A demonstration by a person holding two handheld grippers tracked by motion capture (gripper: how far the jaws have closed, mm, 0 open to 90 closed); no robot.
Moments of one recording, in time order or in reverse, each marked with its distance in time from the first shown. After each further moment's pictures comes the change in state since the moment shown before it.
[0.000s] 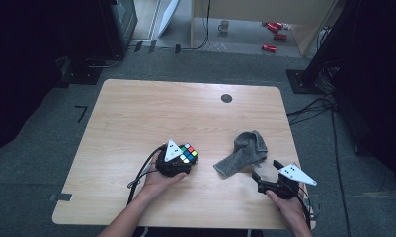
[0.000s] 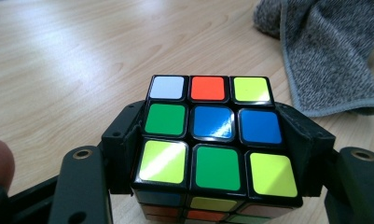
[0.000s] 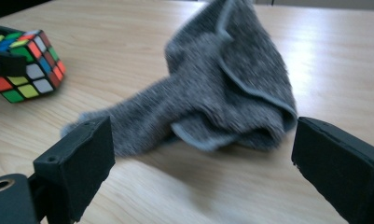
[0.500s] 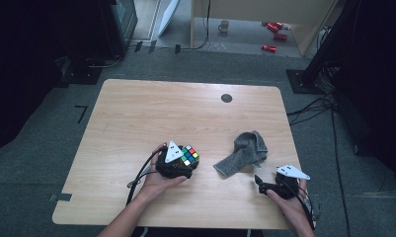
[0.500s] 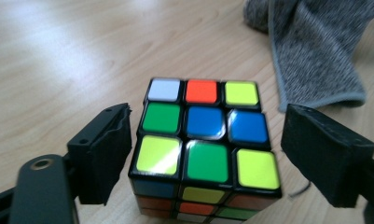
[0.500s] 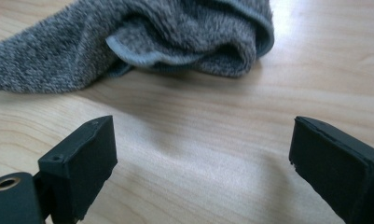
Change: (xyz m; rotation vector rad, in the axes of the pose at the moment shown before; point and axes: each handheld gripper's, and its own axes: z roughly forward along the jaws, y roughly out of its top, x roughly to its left) left arm -0.004 0.006 -0.012 -0.010 -0.027 0.009; right arm -0.011 -0.014 0.013 0.228 -0.104 0.002
